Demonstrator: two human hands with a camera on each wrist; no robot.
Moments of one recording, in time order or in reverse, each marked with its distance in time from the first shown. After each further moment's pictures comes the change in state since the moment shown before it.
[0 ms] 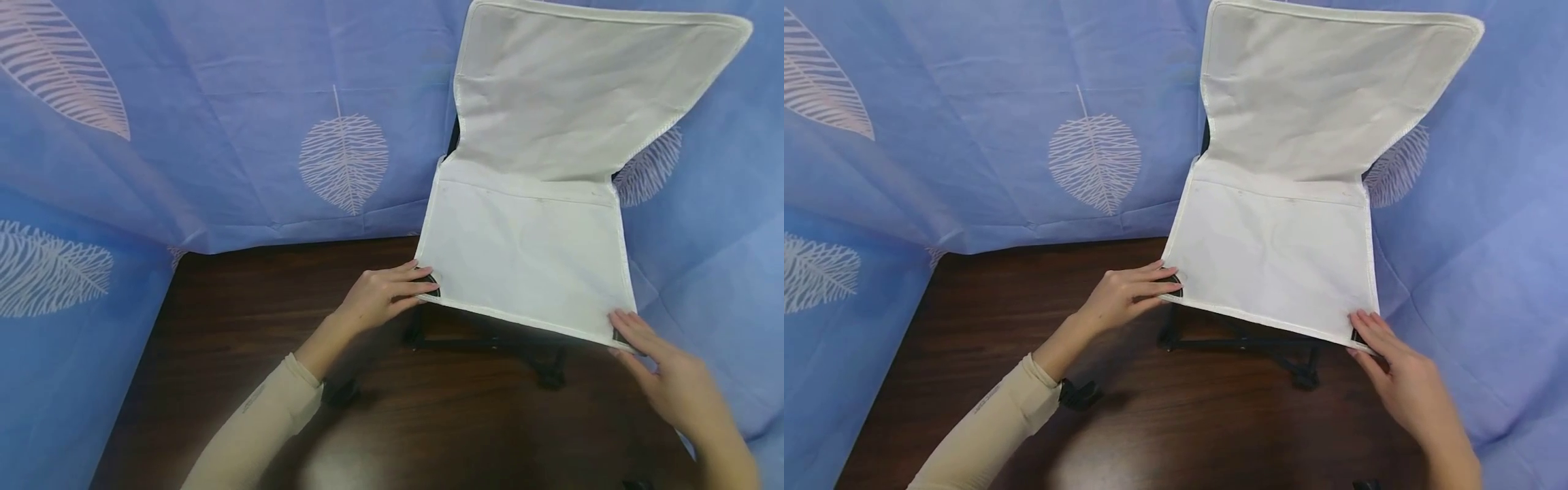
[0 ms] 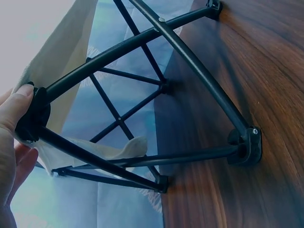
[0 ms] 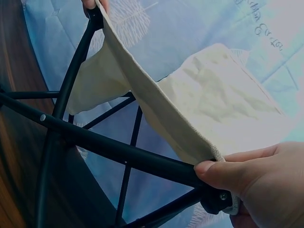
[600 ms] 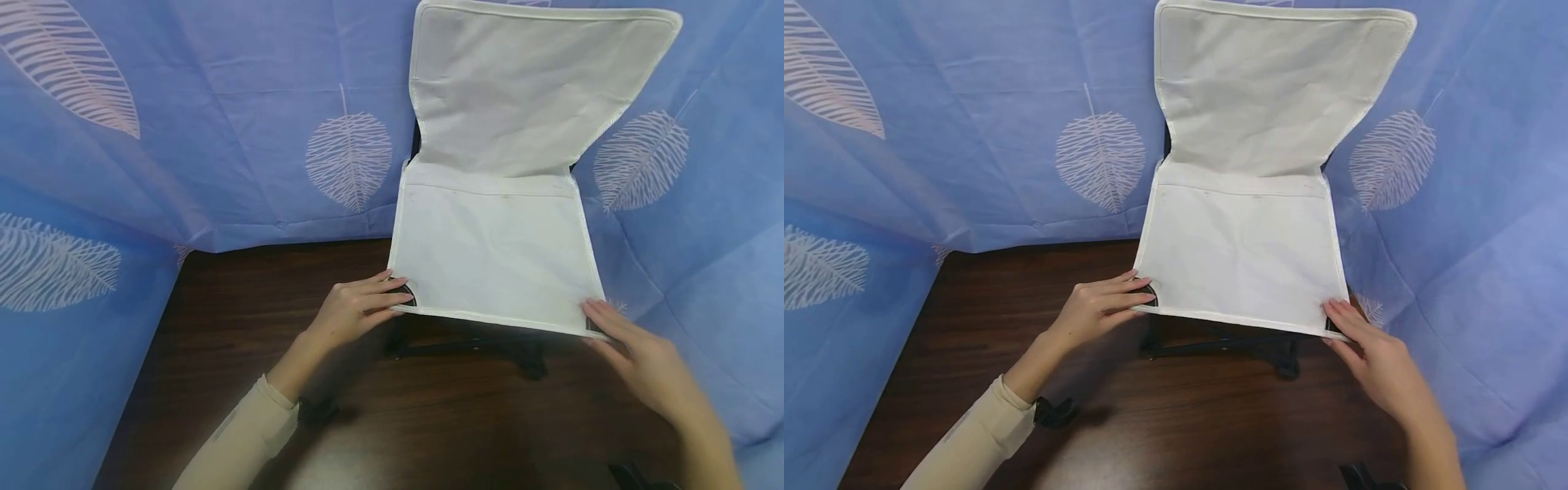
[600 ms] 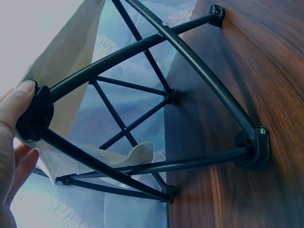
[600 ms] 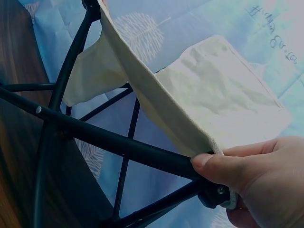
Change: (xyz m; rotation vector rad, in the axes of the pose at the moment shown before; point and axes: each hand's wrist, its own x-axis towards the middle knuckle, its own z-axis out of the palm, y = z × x) left_hand -0.043 0.002 -0.024 -0.025 0.117 -0.018; right_hand 0.021 -0.016 0.017 0.072 -0.047 -0.087
